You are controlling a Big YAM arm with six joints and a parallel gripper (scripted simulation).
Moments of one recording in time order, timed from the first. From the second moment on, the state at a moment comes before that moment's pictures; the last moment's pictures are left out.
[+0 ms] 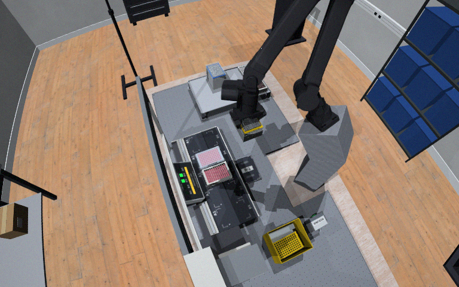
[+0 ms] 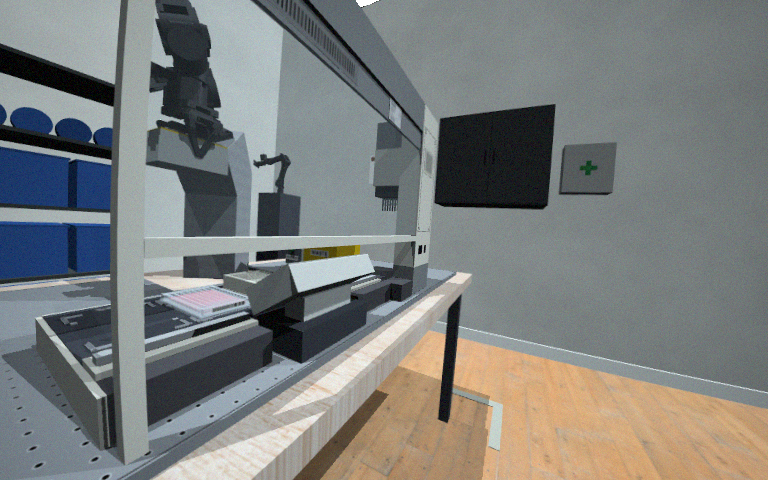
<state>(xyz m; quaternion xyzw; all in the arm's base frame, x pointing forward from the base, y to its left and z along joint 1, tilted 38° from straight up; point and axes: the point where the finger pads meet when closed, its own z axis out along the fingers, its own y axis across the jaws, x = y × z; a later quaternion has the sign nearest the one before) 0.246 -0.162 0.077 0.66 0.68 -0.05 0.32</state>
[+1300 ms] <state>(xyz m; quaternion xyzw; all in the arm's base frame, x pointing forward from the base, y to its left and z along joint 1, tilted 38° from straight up) 0.258 -0.094 0.040 0.67 0.67 -0.04 0.32</state>
